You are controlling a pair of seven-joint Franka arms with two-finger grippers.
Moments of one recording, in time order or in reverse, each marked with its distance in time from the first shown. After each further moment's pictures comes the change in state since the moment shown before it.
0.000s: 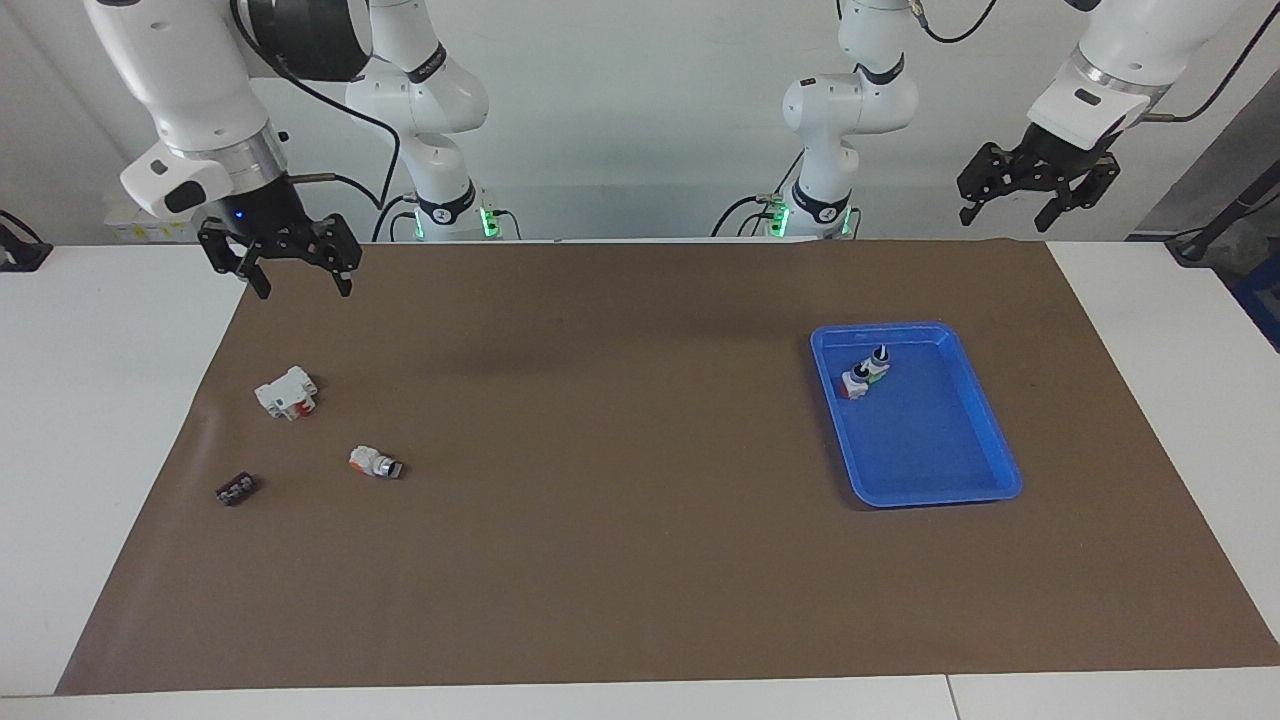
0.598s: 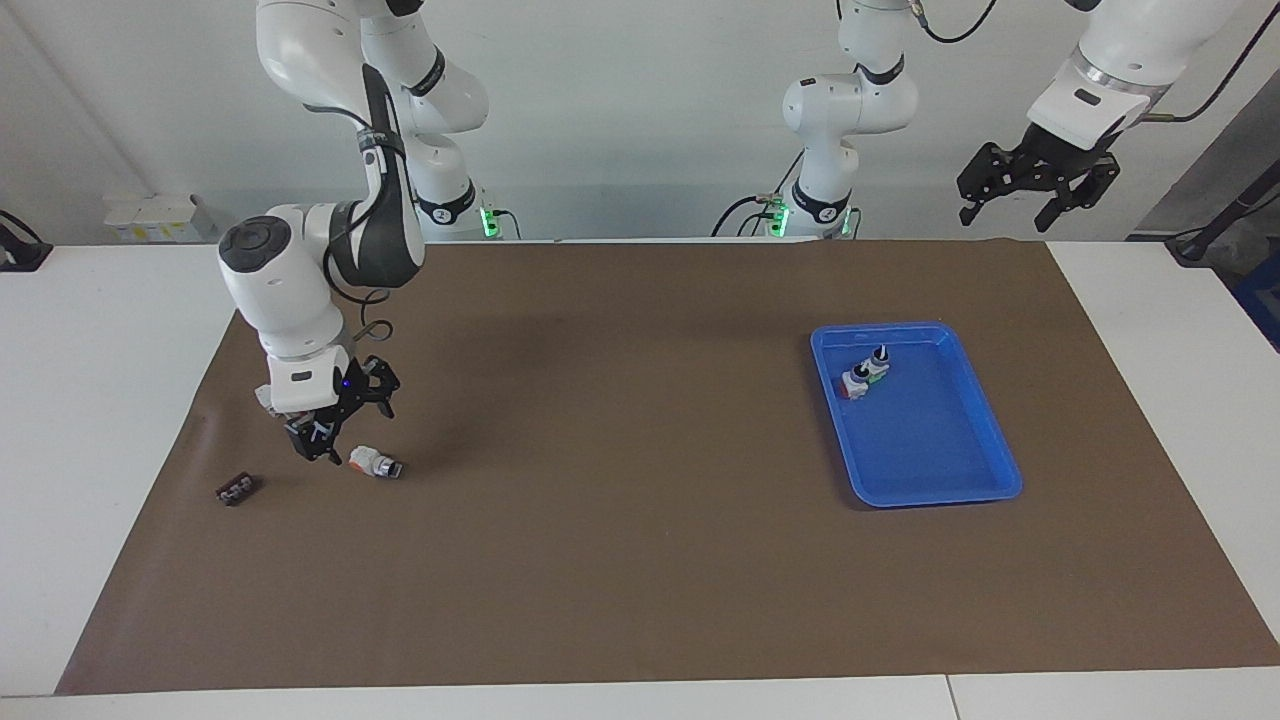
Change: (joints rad) left arm 0.000 0.000 0.000 0.000 0.000 0.000 0.000; right arm -0.016 0.137 -0.005 -0.241 0.048 0.429 -0.696
